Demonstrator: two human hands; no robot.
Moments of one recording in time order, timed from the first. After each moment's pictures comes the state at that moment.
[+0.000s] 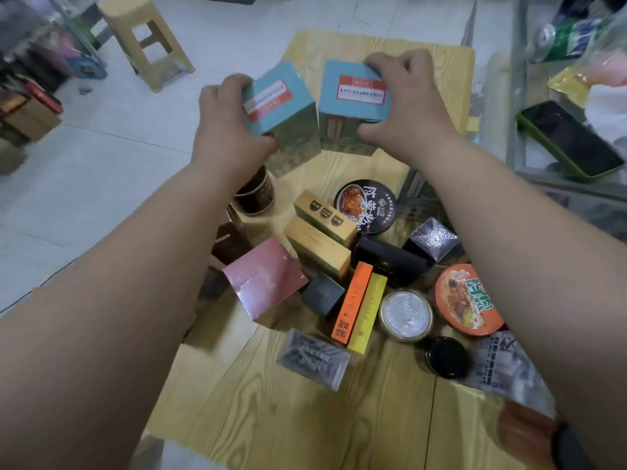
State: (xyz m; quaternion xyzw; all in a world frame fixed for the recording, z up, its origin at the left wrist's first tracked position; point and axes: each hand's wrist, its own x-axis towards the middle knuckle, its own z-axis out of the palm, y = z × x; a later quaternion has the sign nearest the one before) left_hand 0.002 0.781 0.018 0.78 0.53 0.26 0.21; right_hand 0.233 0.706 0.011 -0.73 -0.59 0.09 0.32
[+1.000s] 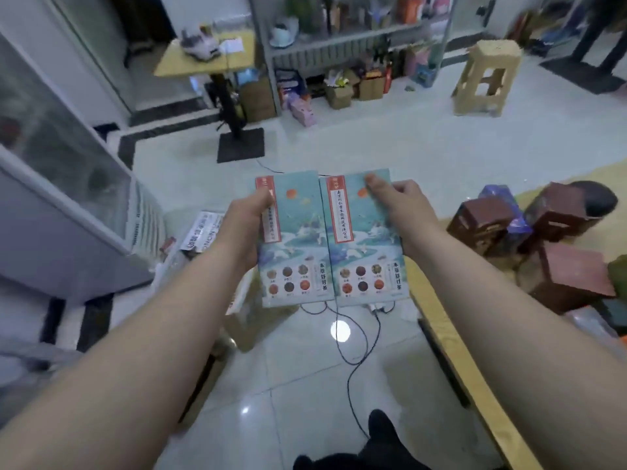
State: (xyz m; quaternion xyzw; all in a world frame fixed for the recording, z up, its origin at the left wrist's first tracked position) left_hand -0.510 0.347 0.080 0.15 0.63 0.60 0.46; right_hand -0.317 0.471 0.062 -0.49 -0.53 0.62 0.30
